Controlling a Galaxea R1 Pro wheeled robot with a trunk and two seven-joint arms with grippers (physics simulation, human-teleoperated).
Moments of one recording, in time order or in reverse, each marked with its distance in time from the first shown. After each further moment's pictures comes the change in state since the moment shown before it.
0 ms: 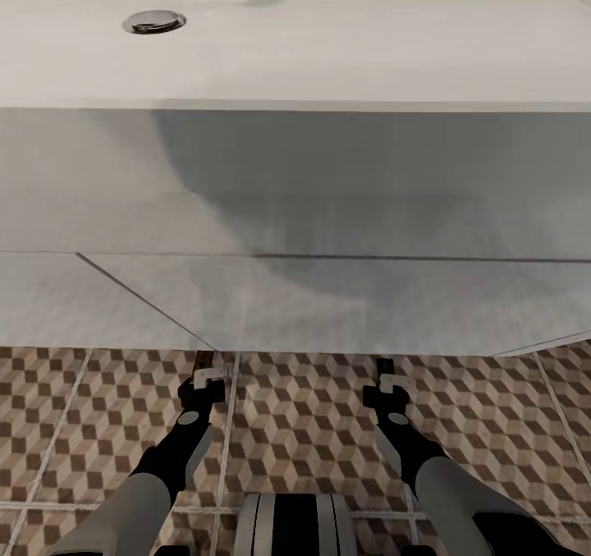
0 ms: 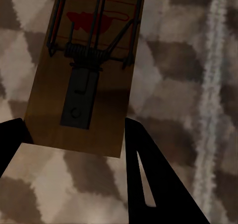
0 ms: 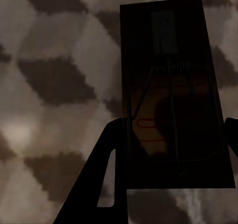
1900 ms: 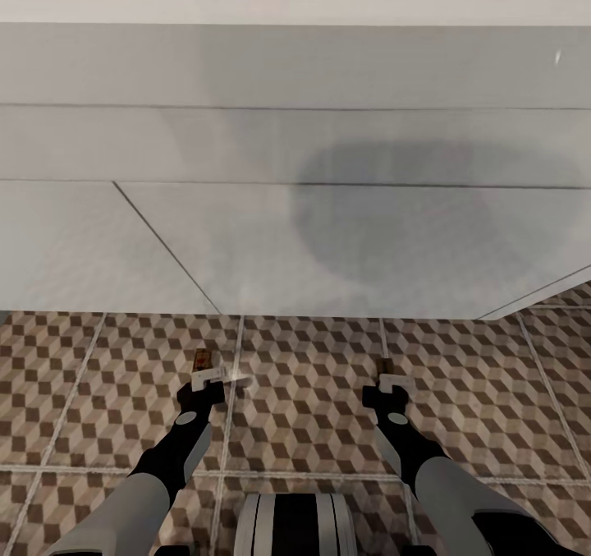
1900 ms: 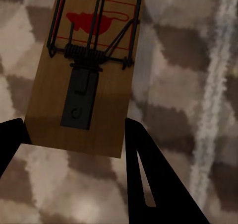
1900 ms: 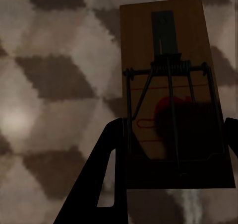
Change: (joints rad) left arm 0.000 0.004 0.000 0.003 0.086 0.016 -0.004; right arm 0.000 0.000 0.001 0.000 0.008 0.000 -0.001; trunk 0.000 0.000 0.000
